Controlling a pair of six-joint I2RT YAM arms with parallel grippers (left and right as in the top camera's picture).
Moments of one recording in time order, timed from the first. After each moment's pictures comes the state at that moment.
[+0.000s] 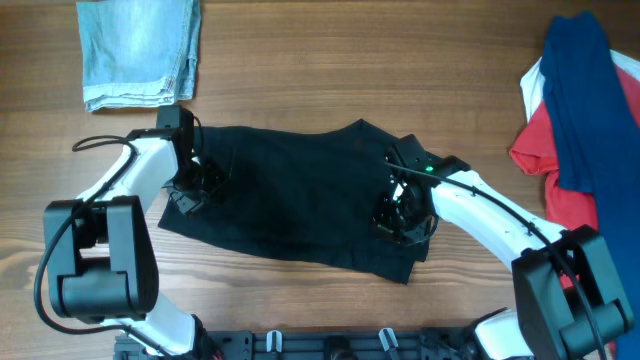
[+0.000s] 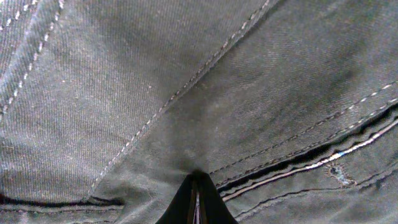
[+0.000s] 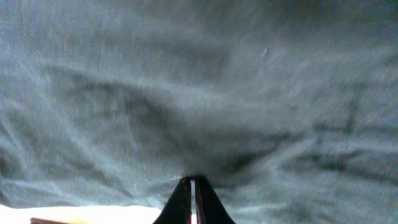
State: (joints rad) left arm 0.03 1.80 1.02 -0.83 0.17 -0.60; right arm 0.42 1.63 0.86 -0.79 -0.37 0.79
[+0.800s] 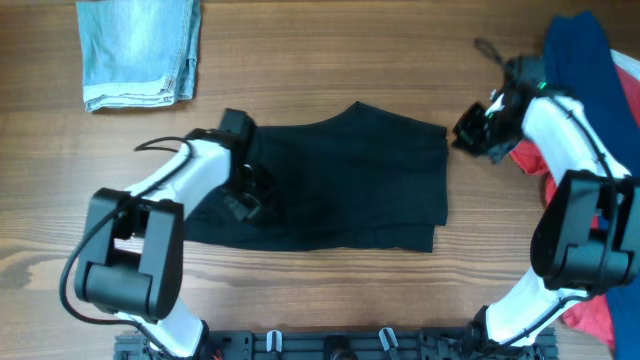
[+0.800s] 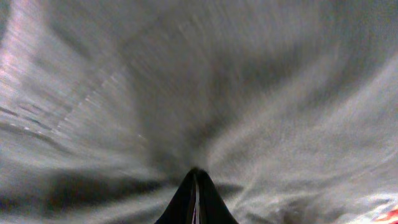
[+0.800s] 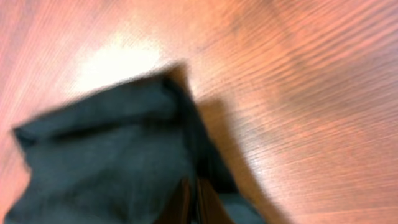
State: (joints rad) left arm -0.27 1.81 1.02 -0.82 0.40 -0.96; right arm -0.14 1.90 1.43 -0.96 -0.30 0.55
